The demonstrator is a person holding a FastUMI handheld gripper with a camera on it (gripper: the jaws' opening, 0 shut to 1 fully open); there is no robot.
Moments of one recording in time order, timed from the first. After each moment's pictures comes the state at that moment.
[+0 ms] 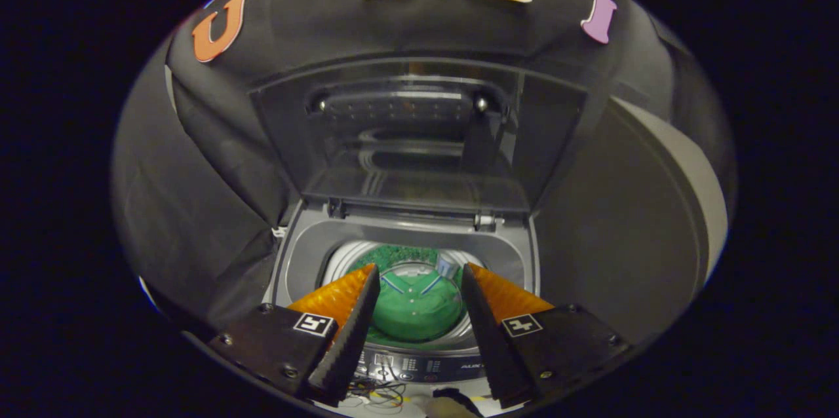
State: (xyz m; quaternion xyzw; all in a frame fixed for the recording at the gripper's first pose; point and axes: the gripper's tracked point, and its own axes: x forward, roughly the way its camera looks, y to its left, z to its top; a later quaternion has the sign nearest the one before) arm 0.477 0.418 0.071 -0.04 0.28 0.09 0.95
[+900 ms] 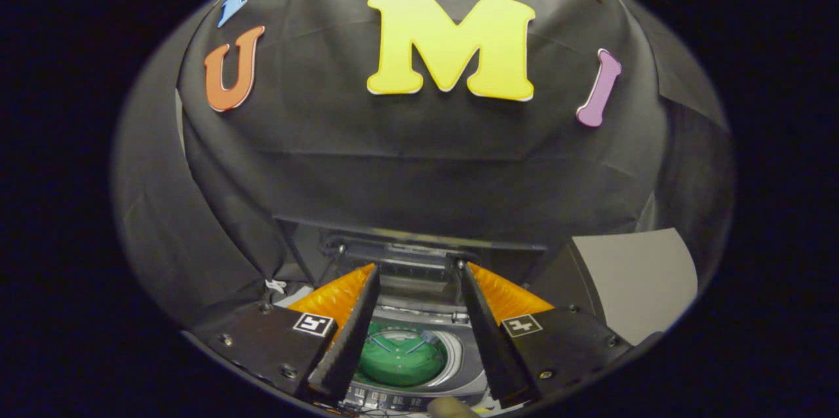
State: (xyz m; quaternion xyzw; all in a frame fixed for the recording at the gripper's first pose) arm 0.511 0.432 0.226 -0.04 0.14 0.08 0.99
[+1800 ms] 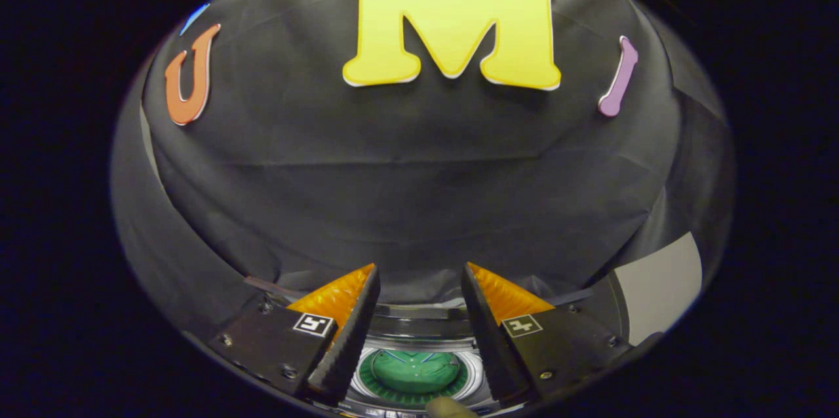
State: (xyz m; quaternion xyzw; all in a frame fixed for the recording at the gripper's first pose) arm 0.615 0.469 0.222 -0.02 0.22 0.05 0.97
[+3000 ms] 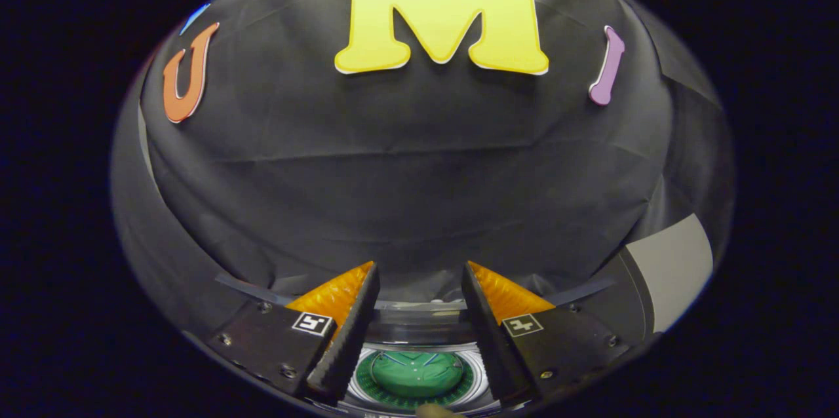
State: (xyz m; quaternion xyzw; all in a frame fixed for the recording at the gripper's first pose) arm 0.611 0.461 0.198 -0.01 0.17 0.04 0.98
